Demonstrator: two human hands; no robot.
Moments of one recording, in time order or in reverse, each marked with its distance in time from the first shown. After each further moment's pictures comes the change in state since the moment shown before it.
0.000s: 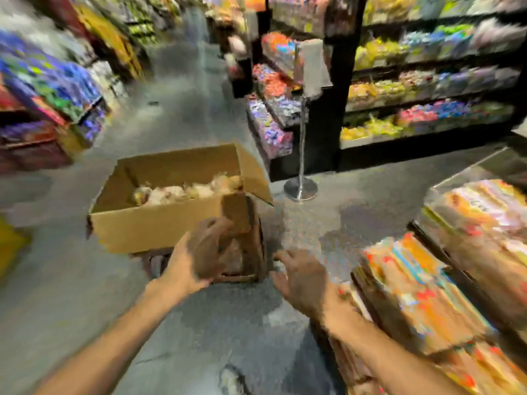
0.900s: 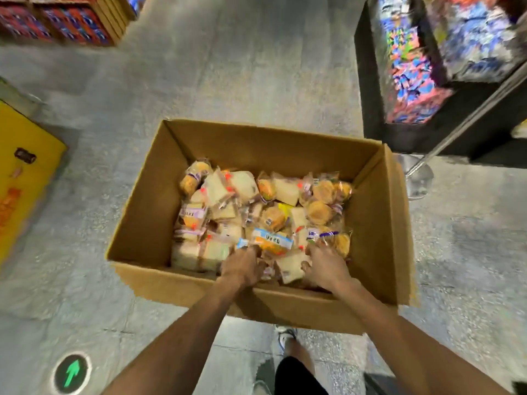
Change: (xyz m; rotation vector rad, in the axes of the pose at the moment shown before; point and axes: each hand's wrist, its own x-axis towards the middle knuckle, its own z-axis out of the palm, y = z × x) left_hand 0.304 -0.472 0.151 -0.102 -0.624 -0.768; right_hand 0.558 -0.040 0.288 0.002 -0.726 0.097
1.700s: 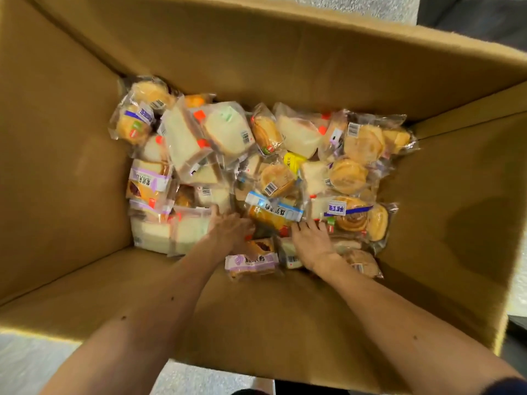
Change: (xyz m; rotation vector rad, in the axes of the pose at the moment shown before) left_hand 0.184 -0.053 0.059 0.603 -0.484 0.150; right_hand 0.163 0.020 0.119 -0.434 -0.425 -0.126
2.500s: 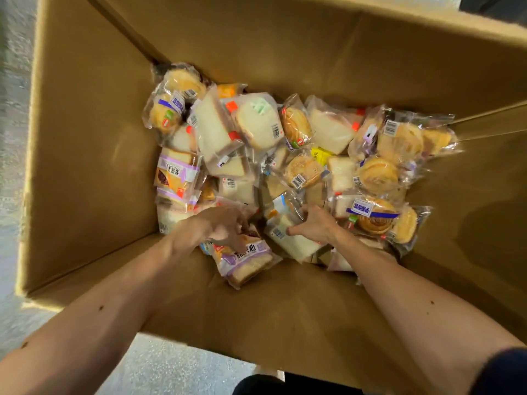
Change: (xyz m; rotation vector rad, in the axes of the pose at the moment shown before) left_hand -0.031 -0.075 0.002 -0.582 -0.204 0.009; right_hand 0.042 -0.011 -0.025 0.866 -0.119 0.126
